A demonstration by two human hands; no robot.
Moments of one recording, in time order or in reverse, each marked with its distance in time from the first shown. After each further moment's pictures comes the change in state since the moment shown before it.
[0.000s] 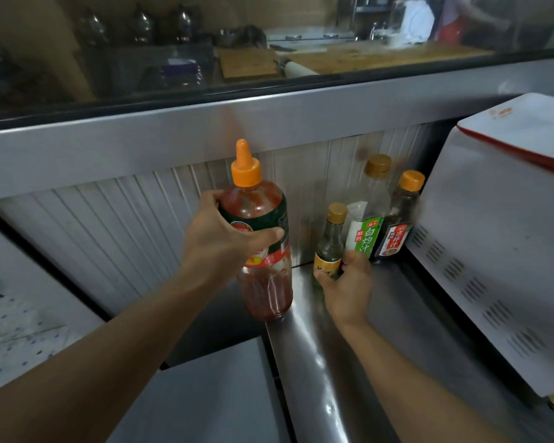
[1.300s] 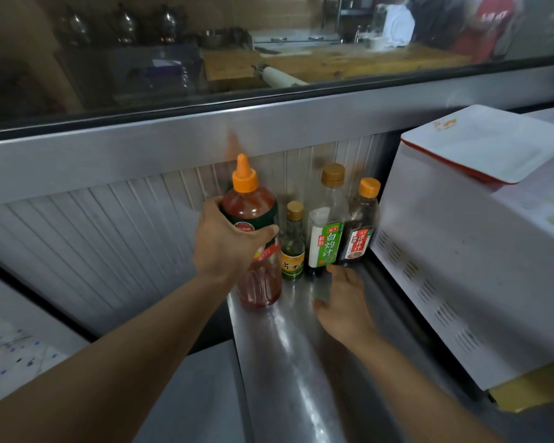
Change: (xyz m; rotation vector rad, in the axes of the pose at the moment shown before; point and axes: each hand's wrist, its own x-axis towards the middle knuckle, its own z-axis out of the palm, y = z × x) left_hand 0.011 0.002 0.071 0.090 0.162 0.012; right_hand 0.003 0.011 -0.076 -0.381 -0.401 -0.159
